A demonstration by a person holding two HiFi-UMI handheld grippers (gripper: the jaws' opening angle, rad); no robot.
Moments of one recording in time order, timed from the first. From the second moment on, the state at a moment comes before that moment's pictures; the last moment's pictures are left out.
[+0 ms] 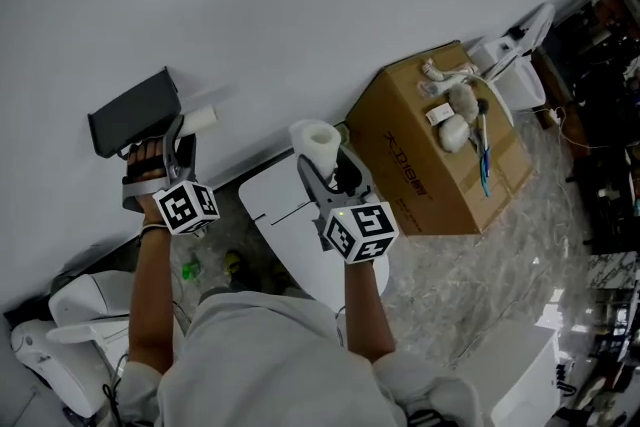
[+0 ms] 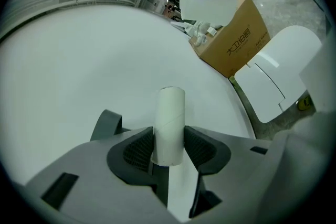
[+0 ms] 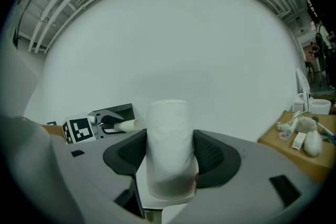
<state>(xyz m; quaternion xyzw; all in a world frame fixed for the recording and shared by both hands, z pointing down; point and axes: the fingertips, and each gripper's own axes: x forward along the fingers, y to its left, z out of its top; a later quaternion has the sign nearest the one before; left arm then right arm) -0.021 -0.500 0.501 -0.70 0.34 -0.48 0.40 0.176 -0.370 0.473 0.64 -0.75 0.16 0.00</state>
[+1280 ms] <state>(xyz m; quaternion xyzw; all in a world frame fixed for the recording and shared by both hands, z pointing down) 0.001 -0.410 0.465 -0.86 0.40 -0.25 0.20 0.193 -0.344 0.463 0.65 -0.75 0.14 0.03</state>
